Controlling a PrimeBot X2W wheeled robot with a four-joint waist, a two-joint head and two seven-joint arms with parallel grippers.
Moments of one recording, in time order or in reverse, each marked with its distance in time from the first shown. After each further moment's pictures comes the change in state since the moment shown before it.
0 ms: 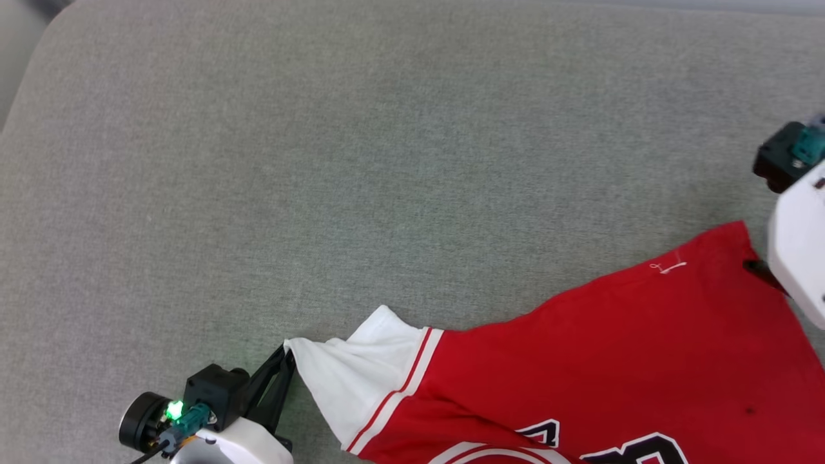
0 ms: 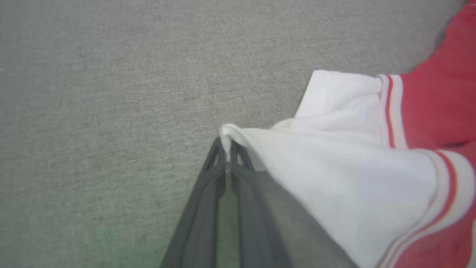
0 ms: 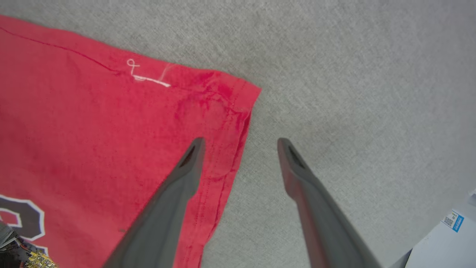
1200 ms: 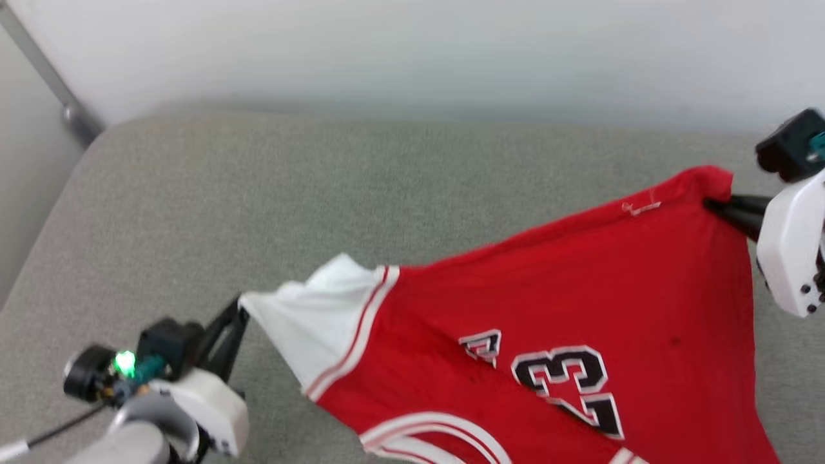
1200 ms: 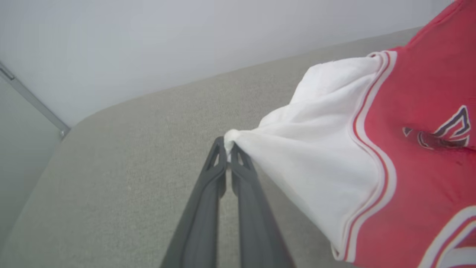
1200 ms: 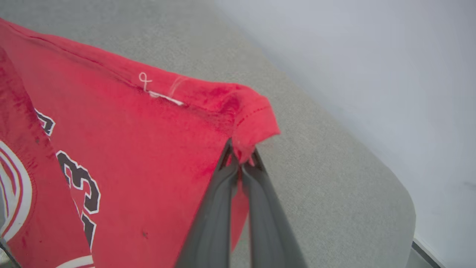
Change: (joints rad) left arm -0.069 0.071 0.053 0.057 0.023 -0.052 0.028; right arm -0.105 -0.007 0.241 0.170 0.109 0.000 -0.611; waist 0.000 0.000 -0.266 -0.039
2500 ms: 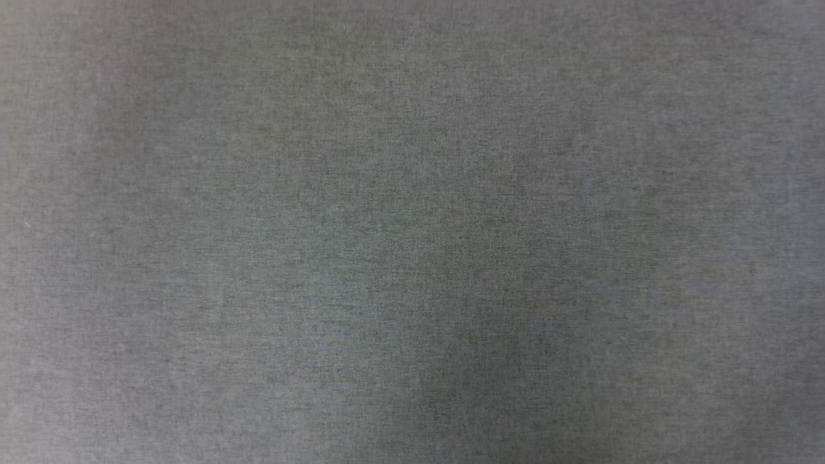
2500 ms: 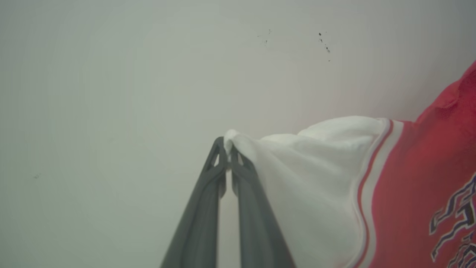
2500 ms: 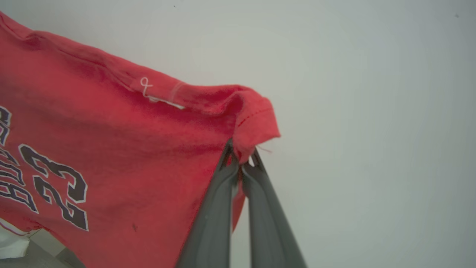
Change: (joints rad) left arm -1.520 -0.191 0.170 0.582 0.299 -0.361 0.122; right arm -1.018 0.327 -0.220 0.458 -0.461 0.000 -0.273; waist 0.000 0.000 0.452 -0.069
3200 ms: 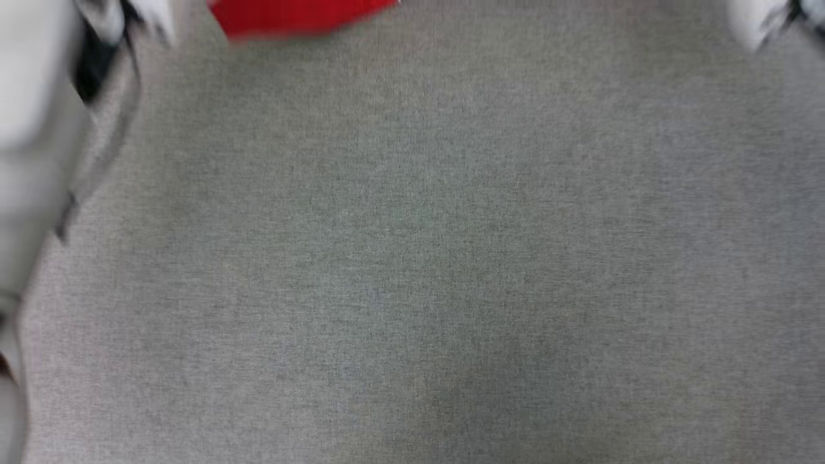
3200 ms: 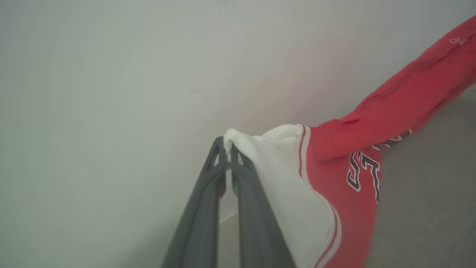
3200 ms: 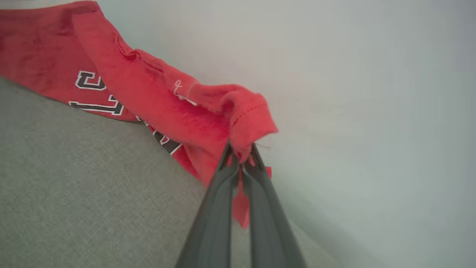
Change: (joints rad) left arm 0.482 -0.104 -0.124 0.183 -0.074 -0.066 -0.149; right arm 0.404 0.070 0.333 0.170 0.157 0.000 -0.214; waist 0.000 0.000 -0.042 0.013
